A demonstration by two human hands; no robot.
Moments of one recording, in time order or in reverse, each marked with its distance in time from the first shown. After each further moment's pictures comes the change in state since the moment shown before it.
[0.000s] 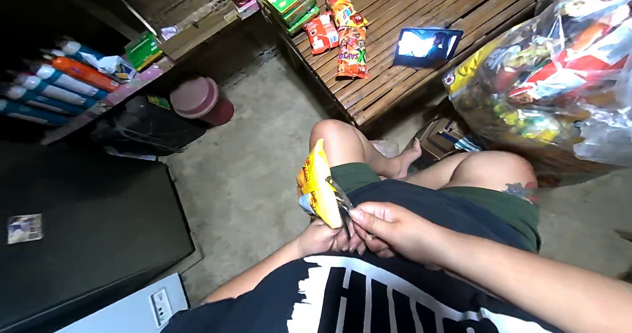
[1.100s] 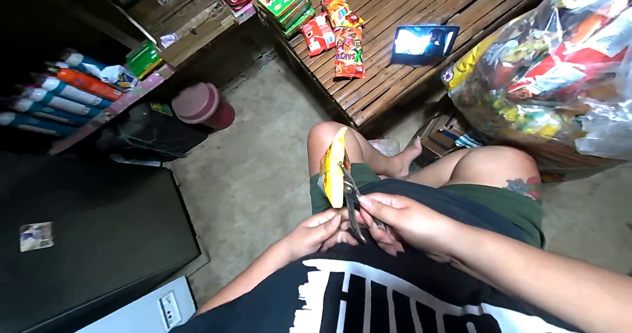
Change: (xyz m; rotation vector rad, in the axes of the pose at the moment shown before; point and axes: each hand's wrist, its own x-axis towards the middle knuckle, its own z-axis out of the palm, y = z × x) left_hand -0.009 0.022 0.001 0.289 0.060 -0.058; right_hand -0.004 0.004 -0.017 0.142 0.020 -0.011
